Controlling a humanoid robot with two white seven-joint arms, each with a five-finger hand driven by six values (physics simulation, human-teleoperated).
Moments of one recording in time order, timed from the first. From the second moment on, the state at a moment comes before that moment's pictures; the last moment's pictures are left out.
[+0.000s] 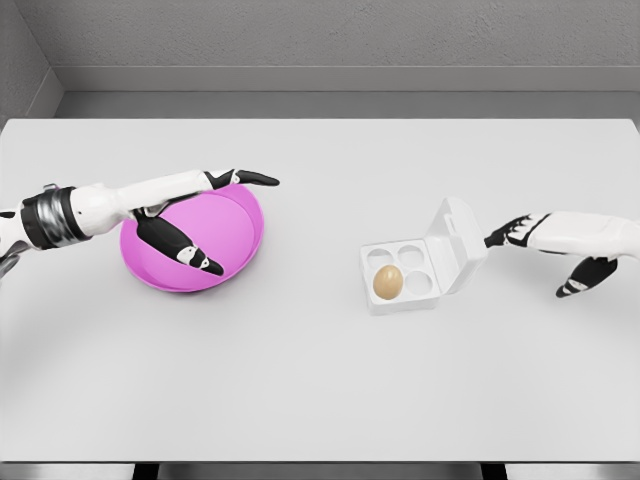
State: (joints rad) left arm -0.69 0.81 -0.86 -1.44 0.54 -0.61 -0.61; right arm -0.57 -1.07 0.71 -1.45 0.08 -0.61 0.61
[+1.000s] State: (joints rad) left arm -0.69 0.80 -0.87 -1.40 0.54 -0.61 -0.61; right arm -0.58 -1.03 0.61 -1.60 0.07 -0.61 0.61
